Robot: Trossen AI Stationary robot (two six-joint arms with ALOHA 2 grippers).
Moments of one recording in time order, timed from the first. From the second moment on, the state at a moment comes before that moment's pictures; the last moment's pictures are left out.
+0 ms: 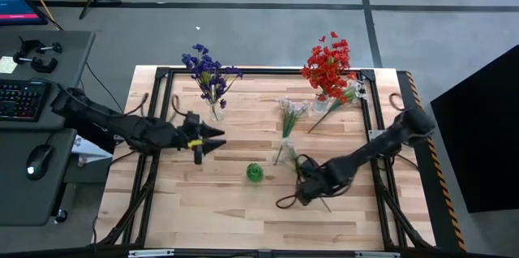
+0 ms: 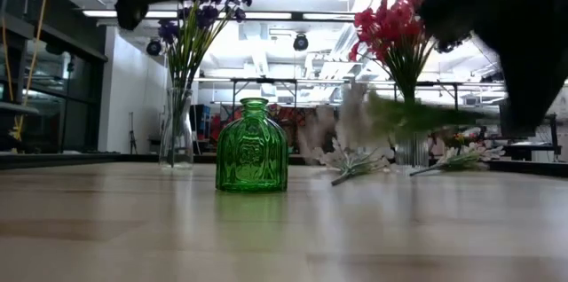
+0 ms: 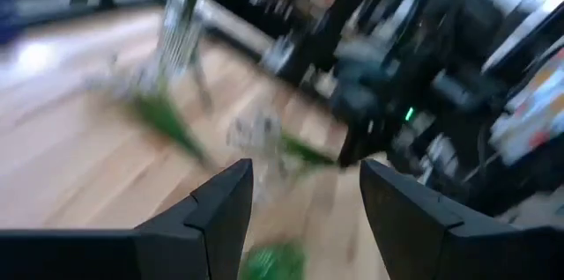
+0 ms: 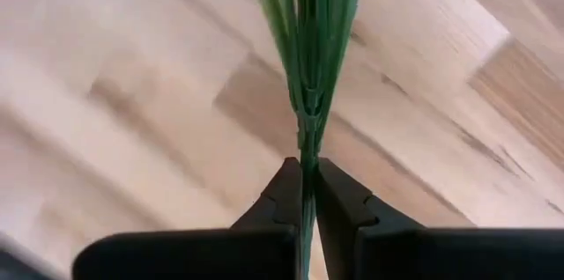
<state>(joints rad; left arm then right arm) -0.33 0.86 0.55 0.06 -0.46 -0.63 0.52 1.72 1.18 -0.93 0.05 1.41</state>
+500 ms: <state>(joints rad) -0.27 0.76 0.55 0.47 -0.46 -0.53 0.63 1.50 1.15 -0.50 0.67 1.08</state>
